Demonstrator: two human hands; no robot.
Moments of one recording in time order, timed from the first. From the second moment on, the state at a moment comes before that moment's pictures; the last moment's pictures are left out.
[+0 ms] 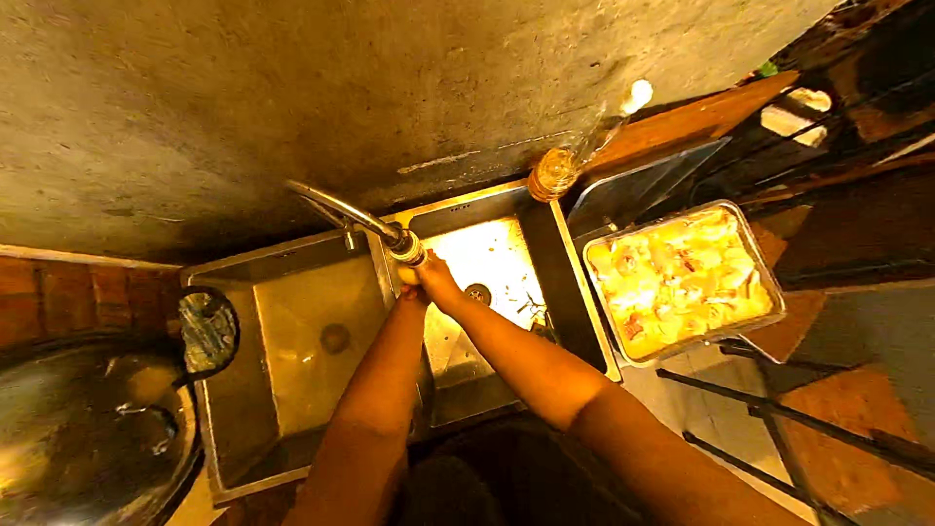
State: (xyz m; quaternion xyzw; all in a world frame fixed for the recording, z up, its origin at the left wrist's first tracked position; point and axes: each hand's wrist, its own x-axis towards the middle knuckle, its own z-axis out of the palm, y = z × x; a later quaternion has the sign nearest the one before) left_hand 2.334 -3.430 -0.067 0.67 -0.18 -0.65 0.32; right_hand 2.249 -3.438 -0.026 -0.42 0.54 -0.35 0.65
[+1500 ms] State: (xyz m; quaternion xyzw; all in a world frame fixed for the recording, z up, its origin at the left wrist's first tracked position) left_hand 2.317 -3.445 -0.070 0.46 0.07 -0.70 0.53; right_hand 2.227 -3.463 -0.019 -0.35 0.43 -0.33 0.76
